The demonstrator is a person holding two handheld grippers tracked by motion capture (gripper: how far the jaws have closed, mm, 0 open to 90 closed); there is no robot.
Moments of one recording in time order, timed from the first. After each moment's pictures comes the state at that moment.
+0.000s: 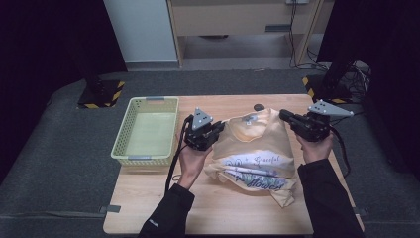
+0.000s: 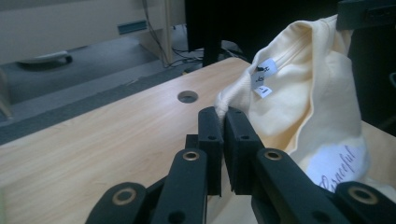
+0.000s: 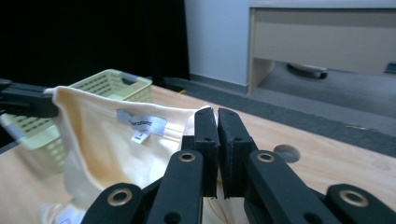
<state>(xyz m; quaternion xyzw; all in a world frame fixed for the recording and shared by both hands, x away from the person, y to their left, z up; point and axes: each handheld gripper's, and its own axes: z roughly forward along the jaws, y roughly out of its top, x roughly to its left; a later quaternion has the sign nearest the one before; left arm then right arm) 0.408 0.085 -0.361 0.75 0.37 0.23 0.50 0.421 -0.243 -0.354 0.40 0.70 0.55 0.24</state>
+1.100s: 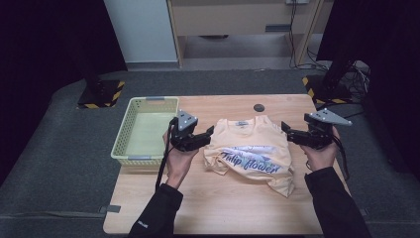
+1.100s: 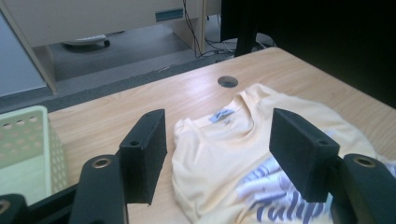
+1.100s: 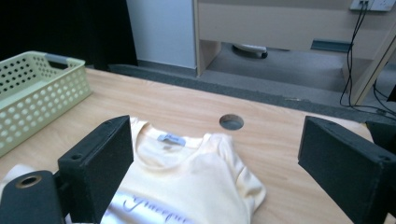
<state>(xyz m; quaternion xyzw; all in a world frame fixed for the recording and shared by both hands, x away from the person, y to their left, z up) 0.397 0.124 -0.374 0.73 0.42 0.25 0.47 0.412 -0.257 -0.382 0.47 0.68 0.48 0.30</state>
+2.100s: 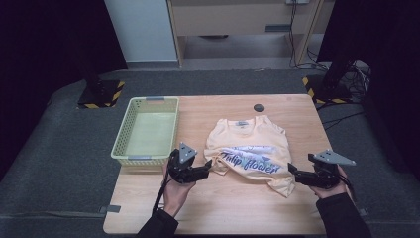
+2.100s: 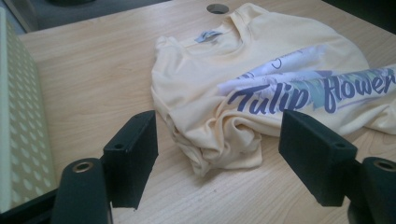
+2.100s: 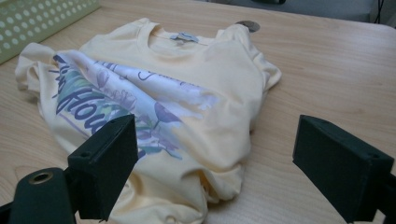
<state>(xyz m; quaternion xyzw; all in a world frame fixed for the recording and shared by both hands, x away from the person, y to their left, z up) 0.345 0.127 -0.439 0.77 0.44 0.21 0.42 0.340 -0.283 -0.457 0.48 0.73 0.43 0.24</state>
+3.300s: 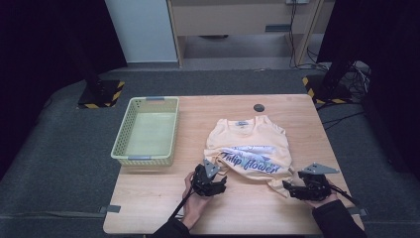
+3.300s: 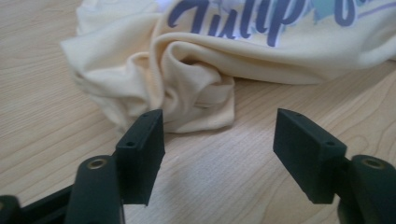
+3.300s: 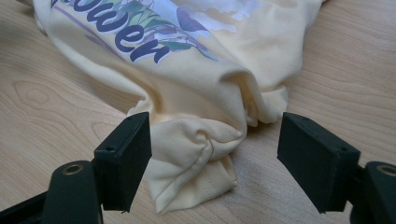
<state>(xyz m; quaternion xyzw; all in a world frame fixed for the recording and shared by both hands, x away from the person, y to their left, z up) 0.342 0.073 -0.510 0.81 0.42 0.20 0.36 0.327 -0.272 -0.498 0.48 0.78 0.36 0.18</state>
